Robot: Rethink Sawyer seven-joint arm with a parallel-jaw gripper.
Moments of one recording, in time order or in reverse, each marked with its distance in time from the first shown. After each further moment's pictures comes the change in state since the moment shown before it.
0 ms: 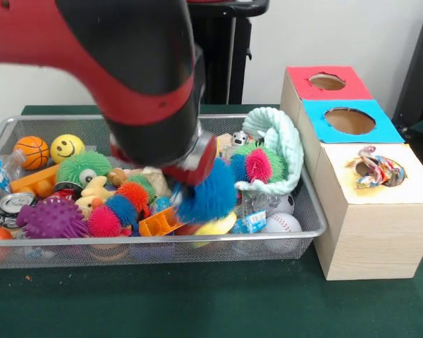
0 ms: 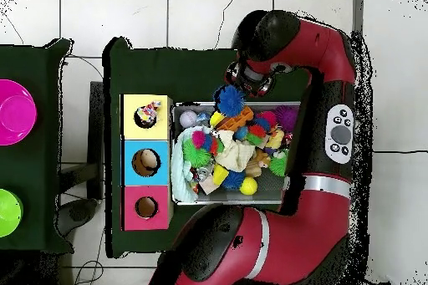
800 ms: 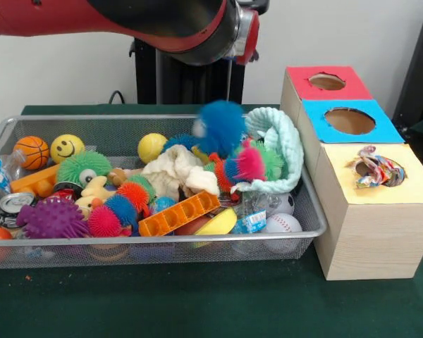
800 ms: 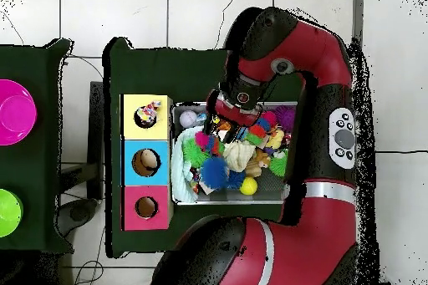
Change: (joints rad) arm -0.003 -0.088 0.015 0.158 0.112 0.498 0.000
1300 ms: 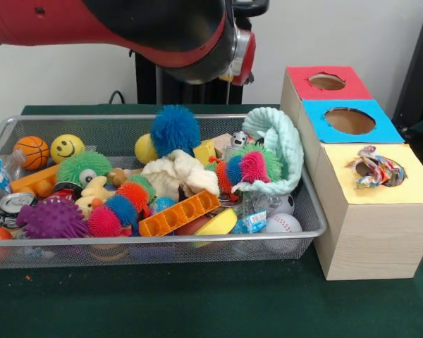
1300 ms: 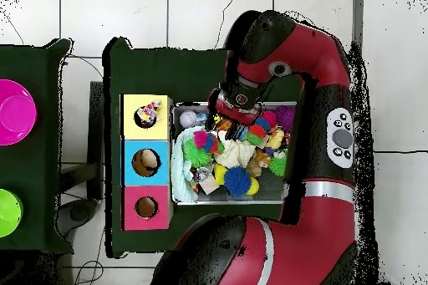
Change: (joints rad) arm 0.000 0.010 0.000 0.001 -0.032 -0.117 0.000
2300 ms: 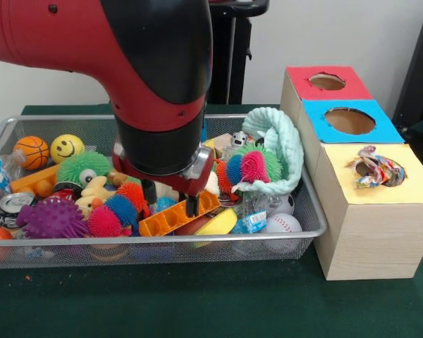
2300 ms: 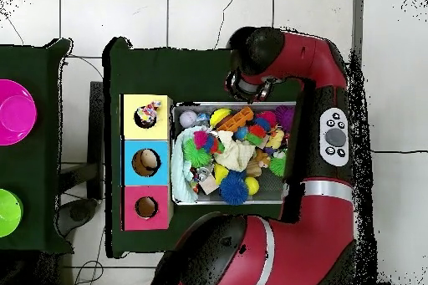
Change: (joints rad) arm -0.003 0.009 0.000 0.013 -0.208 -0.588 -0.020
